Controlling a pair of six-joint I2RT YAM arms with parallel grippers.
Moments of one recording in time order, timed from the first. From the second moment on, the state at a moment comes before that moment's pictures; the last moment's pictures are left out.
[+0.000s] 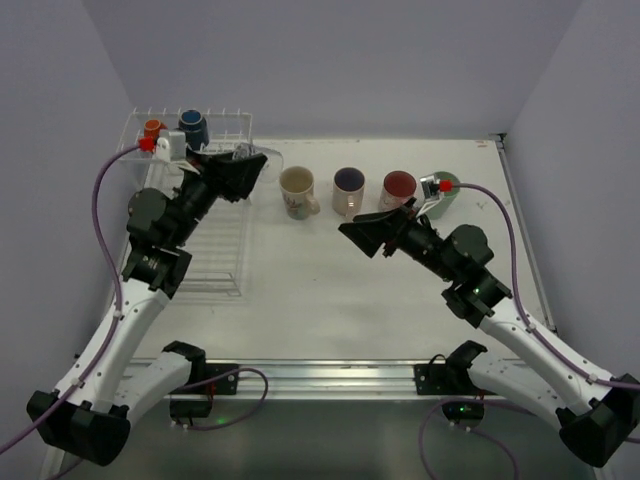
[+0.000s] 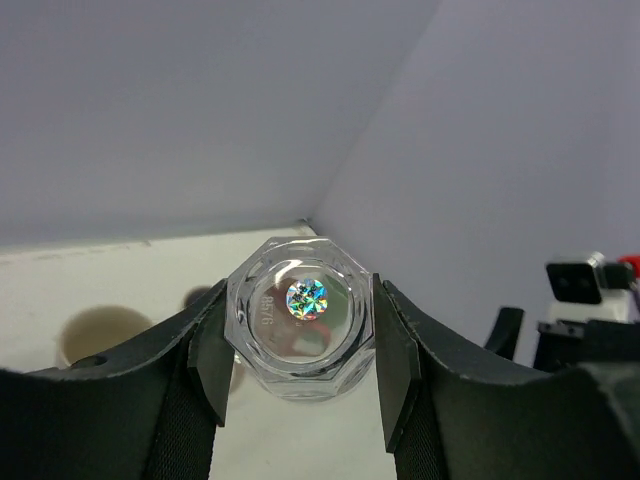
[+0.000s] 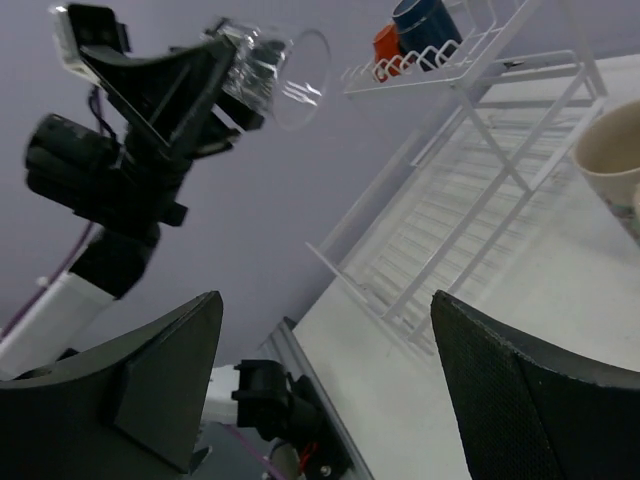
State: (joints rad) left arm -0.31 0.95 0.99 0.23 0.25 -0.54; right arm 0.65 0.86 0.74 0.26 -0.27 0.79
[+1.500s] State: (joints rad) left arm -0.71 0.88 0.63 0.62 0.16 -0.82; right arm 0.73 1.02 0.72 0.53 -0.43 0.94
